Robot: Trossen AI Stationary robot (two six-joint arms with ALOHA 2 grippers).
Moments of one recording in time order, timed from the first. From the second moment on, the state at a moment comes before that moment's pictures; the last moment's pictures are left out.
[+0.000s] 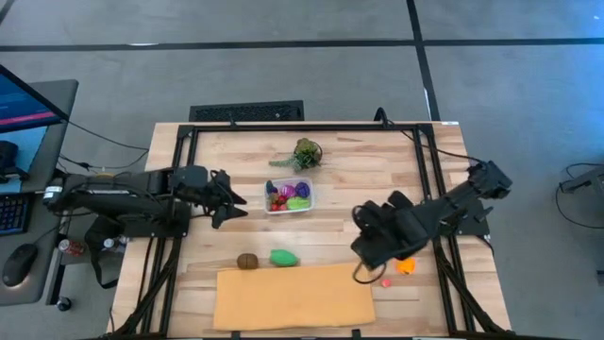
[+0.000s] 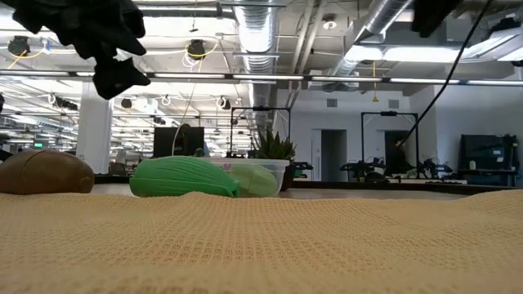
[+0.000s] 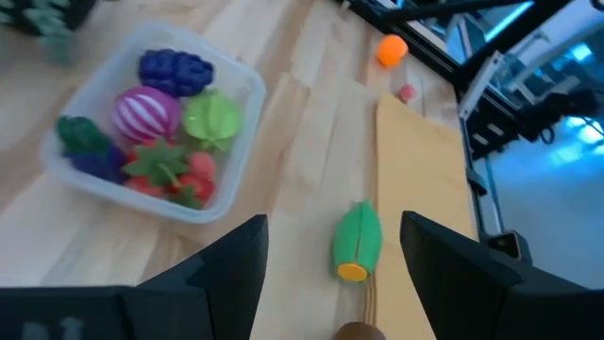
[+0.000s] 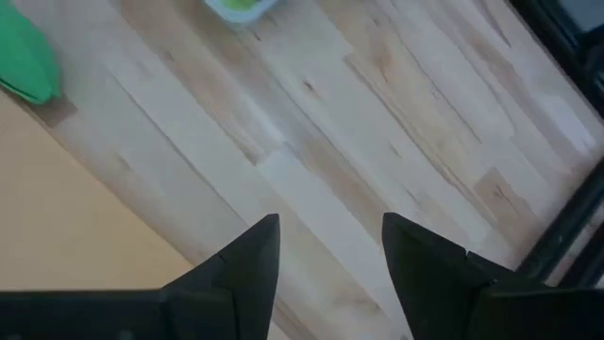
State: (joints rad) left arm 0.08 0.69 0.50 -0.31 0.19 -0.52; right arm 0.54 1.64 1.59 -1.56 0.47 1.19
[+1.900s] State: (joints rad) left arm -0.43 1.06 0.55 -0.17 -0.01 -0.71; right arm 0.28 1.25 0.79 -0.05 0.21 0.53
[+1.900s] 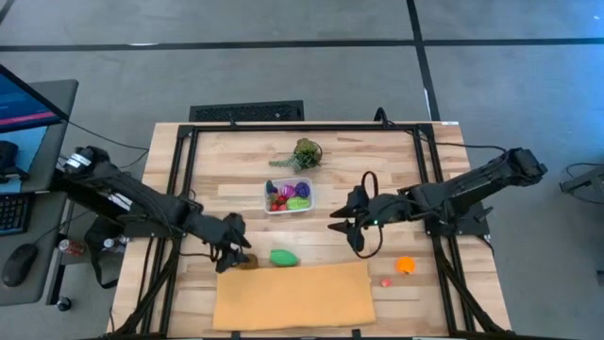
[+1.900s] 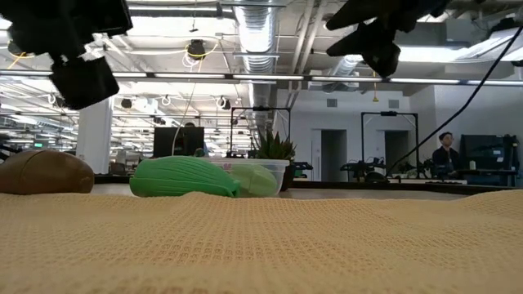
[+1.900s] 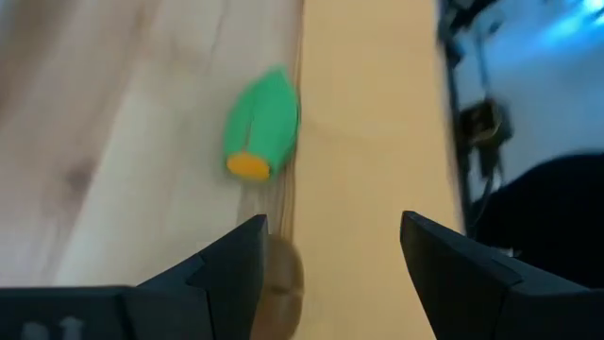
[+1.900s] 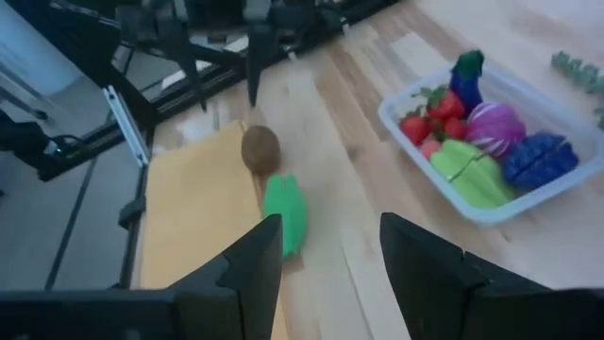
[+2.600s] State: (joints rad) left arm -0.52 1.47 0.90 -0.59 -0.07 -0.58; right arm 0.15 1.02 0.79 -0.06 0.18 0.43
